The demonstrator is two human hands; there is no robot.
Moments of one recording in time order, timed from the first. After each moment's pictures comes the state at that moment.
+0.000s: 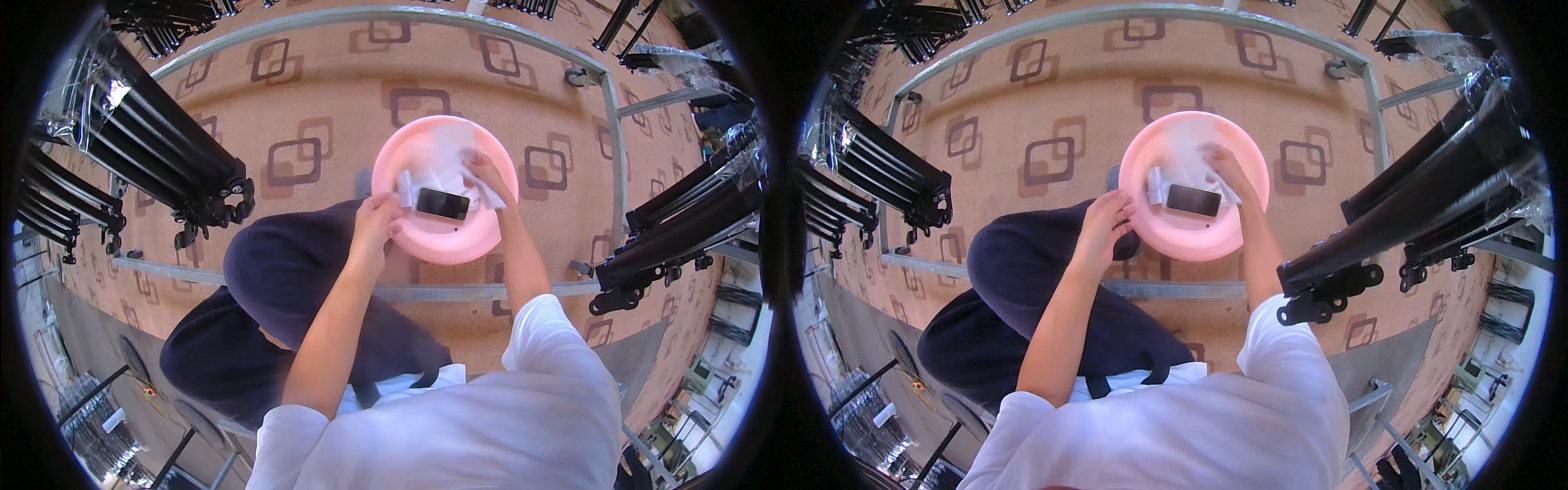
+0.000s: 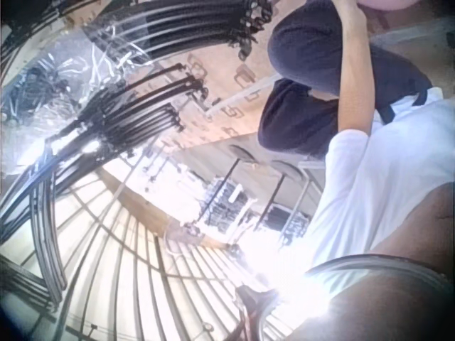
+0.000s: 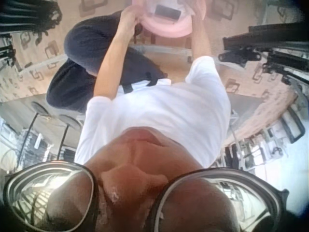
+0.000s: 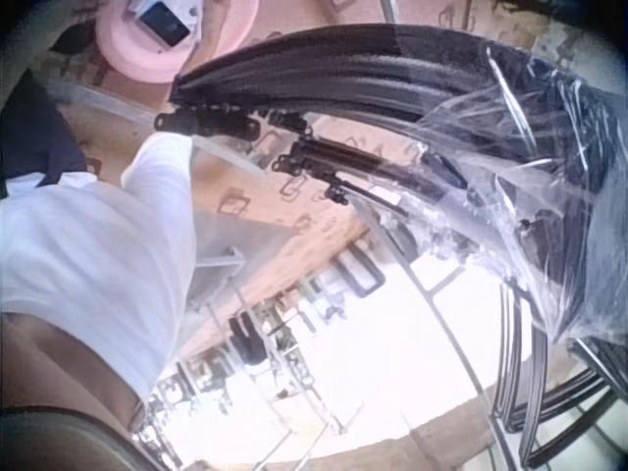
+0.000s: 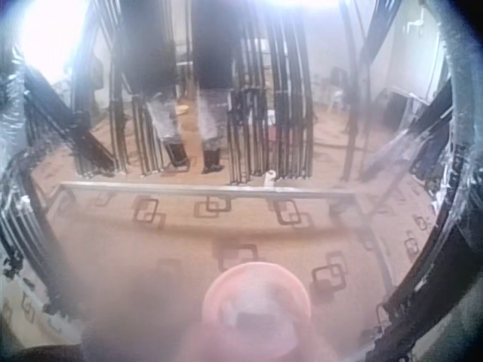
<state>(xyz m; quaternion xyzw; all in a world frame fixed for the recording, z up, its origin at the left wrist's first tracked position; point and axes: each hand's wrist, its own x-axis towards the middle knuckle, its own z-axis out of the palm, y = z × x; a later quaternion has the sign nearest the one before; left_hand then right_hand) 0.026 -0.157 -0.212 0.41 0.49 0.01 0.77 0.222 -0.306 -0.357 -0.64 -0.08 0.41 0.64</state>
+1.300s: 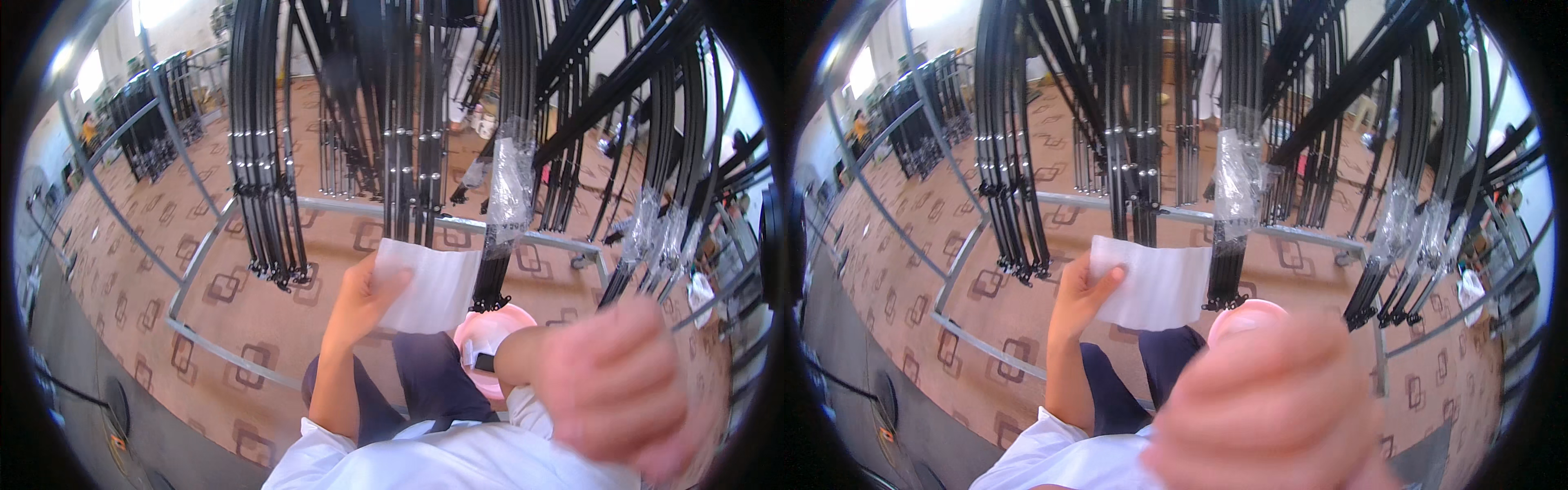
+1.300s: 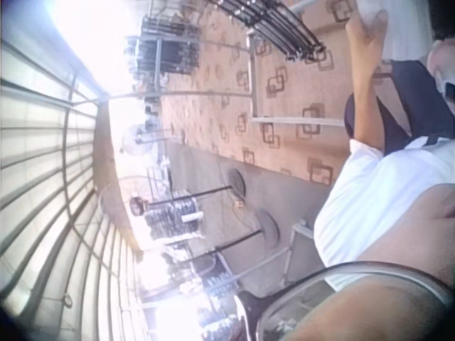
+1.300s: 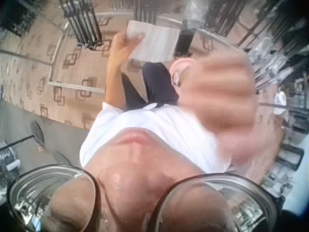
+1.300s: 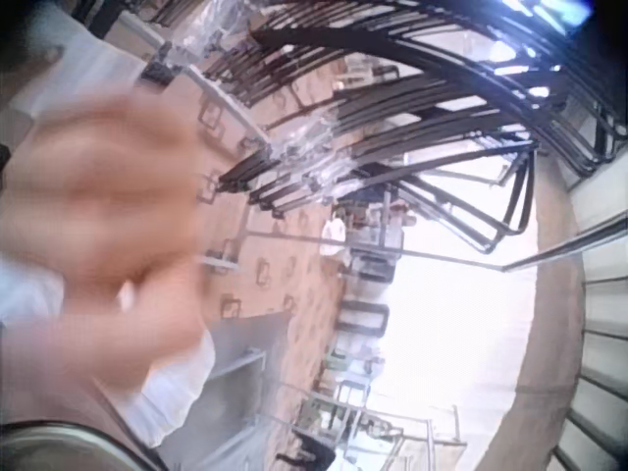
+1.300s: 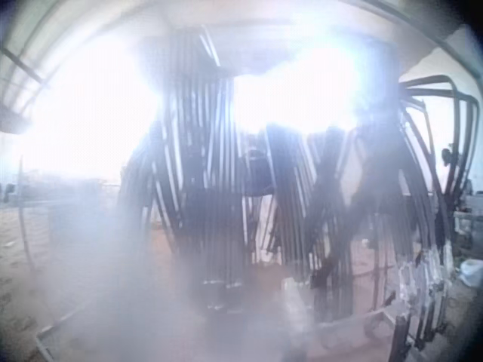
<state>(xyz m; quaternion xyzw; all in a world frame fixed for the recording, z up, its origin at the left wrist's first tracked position) -0.169 0.038 0.077 0.69 0.11 0.32 0.65 -0.101 -0.112 0.195 -0.25 -0.71 -0.24 0.61</state>
